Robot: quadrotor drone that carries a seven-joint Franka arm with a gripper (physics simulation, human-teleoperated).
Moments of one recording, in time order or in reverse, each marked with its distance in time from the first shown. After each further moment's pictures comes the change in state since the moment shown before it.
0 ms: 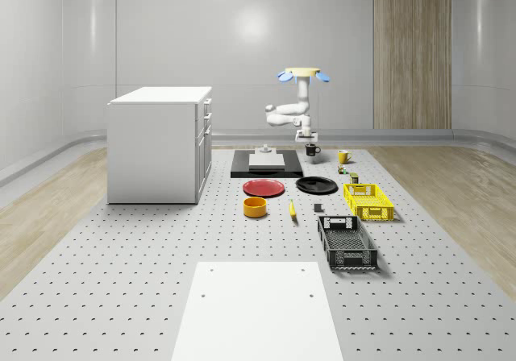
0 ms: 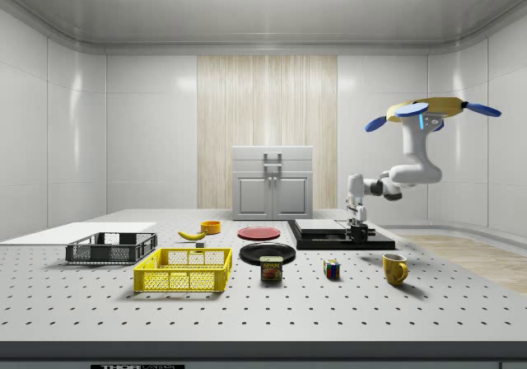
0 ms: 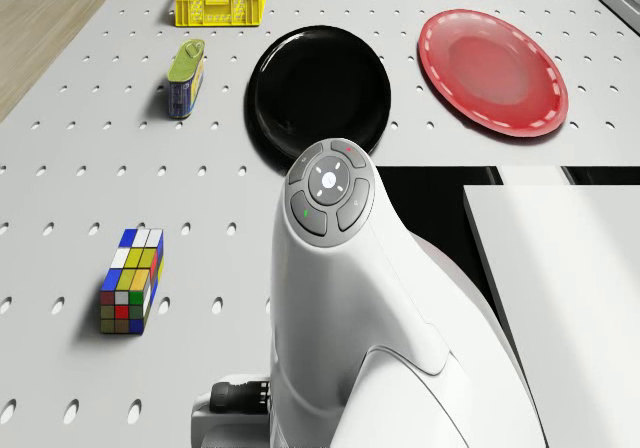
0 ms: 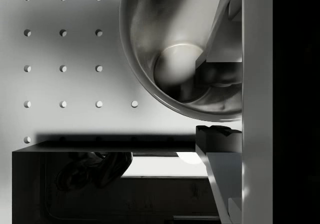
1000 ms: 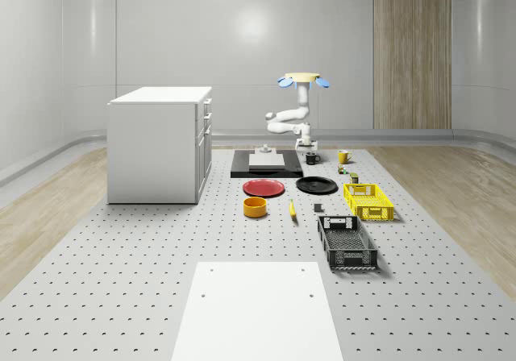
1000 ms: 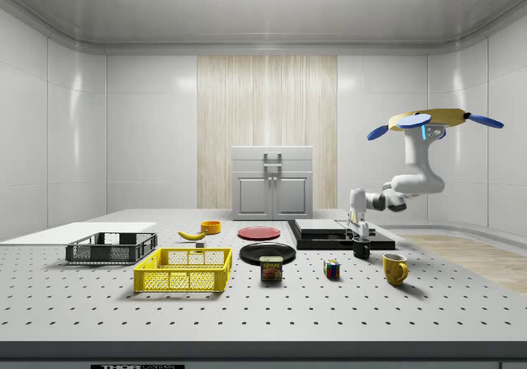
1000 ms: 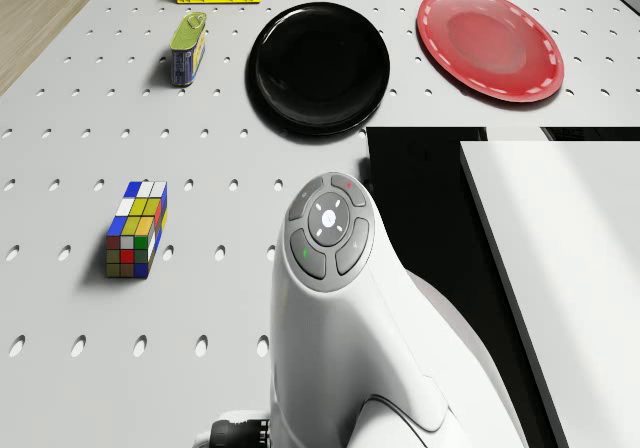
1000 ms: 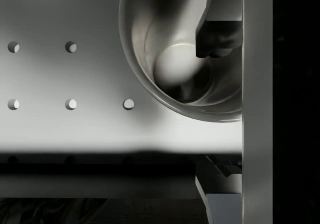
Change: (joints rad) arm 0.018 0.042 -0.106 0.023 -0.114 0.005 -0.027
